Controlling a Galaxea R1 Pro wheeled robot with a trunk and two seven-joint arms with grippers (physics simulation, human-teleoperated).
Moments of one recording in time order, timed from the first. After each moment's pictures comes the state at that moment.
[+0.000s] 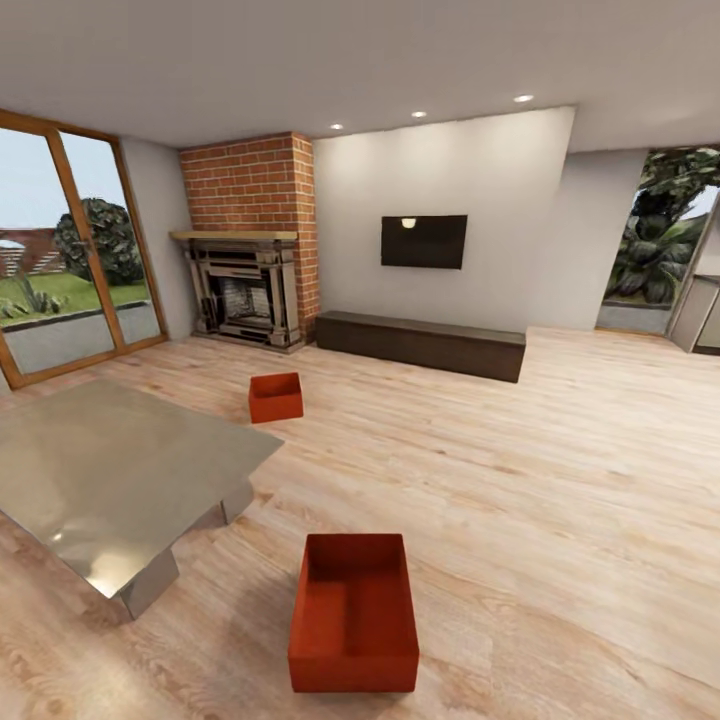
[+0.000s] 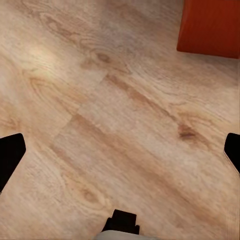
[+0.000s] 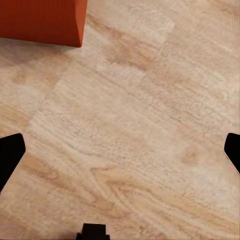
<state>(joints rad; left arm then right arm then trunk) 0.03 -0.08 0.15 -0.49 -0.06 -0.24 0.19 -0.08 -0.05 0.00 -0.47 0.10 -0.11 0.01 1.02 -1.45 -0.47</state>
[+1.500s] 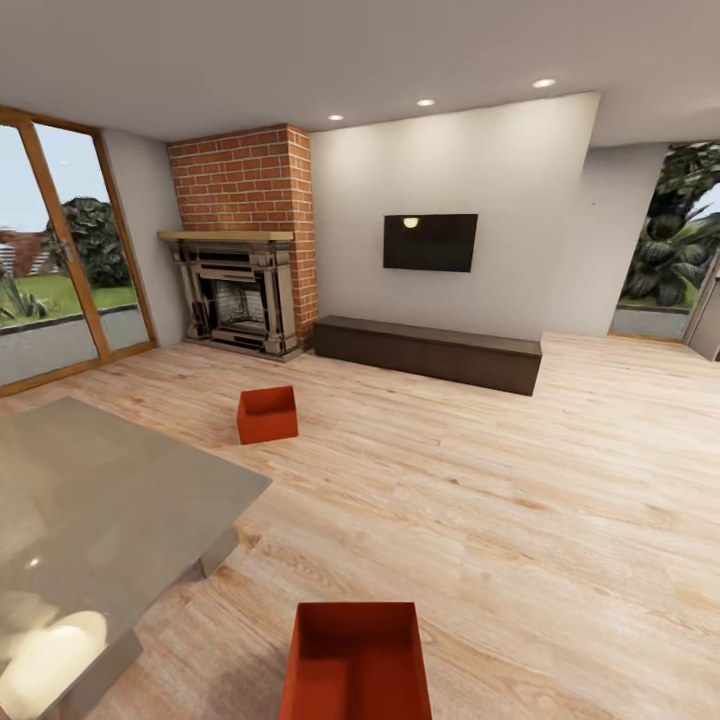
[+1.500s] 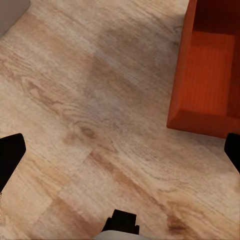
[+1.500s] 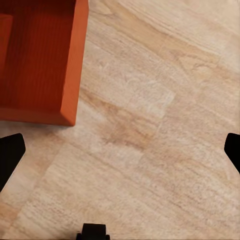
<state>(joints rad) 0.03 -0.08 0.15 -0.49 -0.06 -0.24 0.19 -0.08 -0.05 0.00 -0.47 0.10 -0.11 0.01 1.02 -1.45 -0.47</state>
